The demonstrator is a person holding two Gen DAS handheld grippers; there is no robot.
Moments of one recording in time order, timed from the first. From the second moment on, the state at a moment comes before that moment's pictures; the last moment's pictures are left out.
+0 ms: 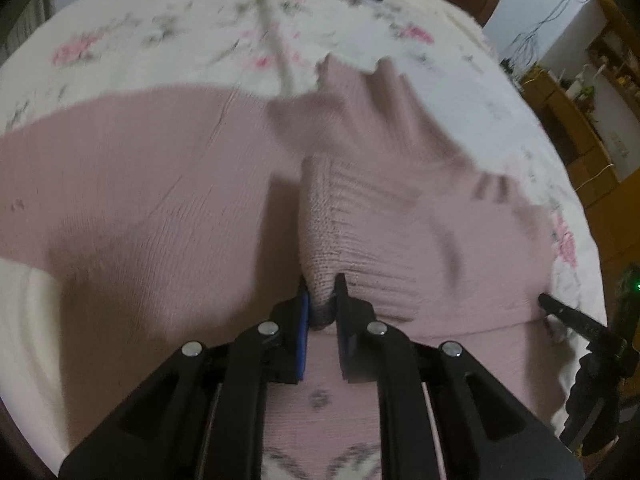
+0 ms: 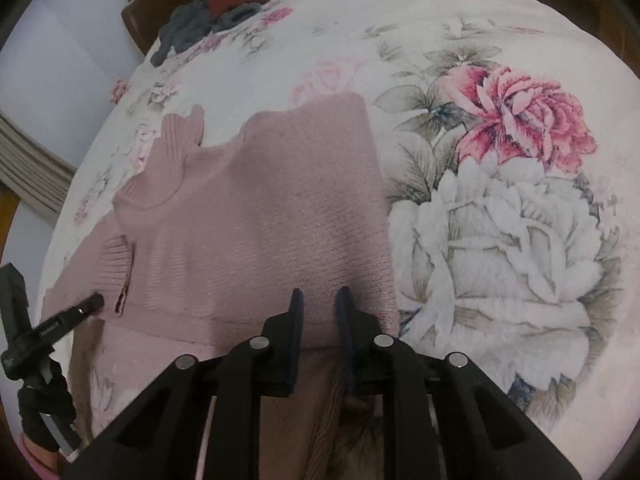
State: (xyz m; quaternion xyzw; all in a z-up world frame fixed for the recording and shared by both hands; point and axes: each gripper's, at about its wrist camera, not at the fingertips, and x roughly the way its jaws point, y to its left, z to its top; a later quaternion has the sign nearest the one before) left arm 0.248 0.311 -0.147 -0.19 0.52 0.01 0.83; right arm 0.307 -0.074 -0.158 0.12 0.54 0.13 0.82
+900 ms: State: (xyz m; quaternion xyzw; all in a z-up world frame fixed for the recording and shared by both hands) left arm 0.269 0.243 -0.150 -0.02 0.55 0.00 0.84; right arm 0.307 -0.033 -0.157 0.15 0.56 0.16 0.80
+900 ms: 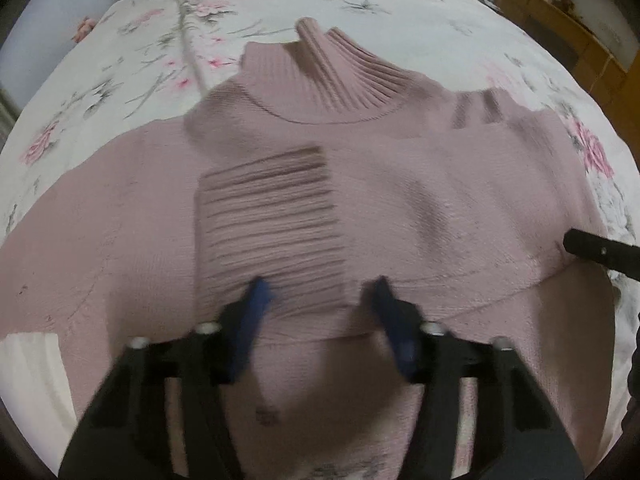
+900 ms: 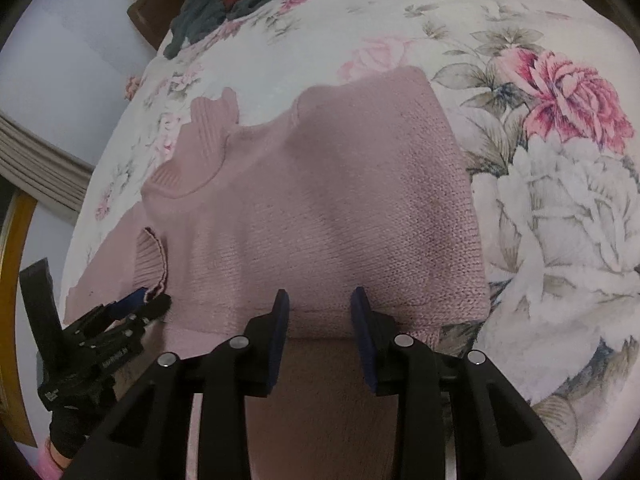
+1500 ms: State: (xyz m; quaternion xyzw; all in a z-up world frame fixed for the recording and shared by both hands) left arm 0.224 0.378 -0.121 -0.17 0.50 0.02 0.85; right arm 0.307 -0.023 -0.160 0.12 0.56 0.15 0.81
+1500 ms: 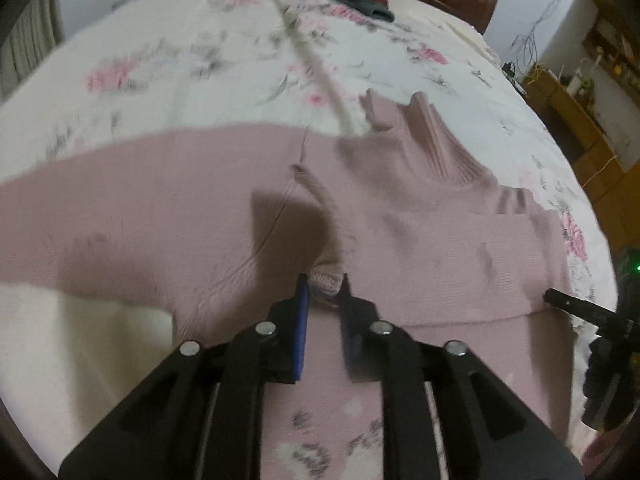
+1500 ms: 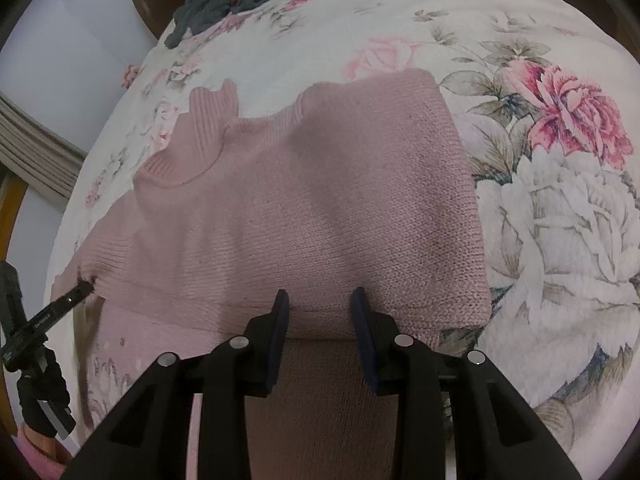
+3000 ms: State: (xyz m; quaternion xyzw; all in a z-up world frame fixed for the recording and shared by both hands) left arm 0.259 0.337 -0.138 -0.15 0.51 -0.02 0.85; right arm 0.305 -0.003 -0.158 0.10 0.57 0.17 0.80
